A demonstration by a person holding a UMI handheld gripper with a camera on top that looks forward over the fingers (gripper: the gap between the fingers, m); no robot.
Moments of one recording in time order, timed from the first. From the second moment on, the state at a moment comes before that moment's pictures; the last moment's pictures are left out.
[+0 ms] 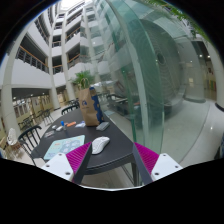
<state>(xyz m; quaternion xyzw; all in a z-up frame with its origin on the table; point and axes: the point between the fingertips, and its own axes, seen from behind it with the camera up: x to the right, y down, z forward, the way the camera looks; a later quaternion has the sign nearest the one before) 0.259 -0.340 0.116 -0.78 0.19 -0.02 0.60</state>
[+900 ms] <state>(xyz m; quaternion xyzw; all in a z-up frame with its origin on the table) 0.231 -0.111 -0.012 -0.84 0.14 -0.06 0.51</state>
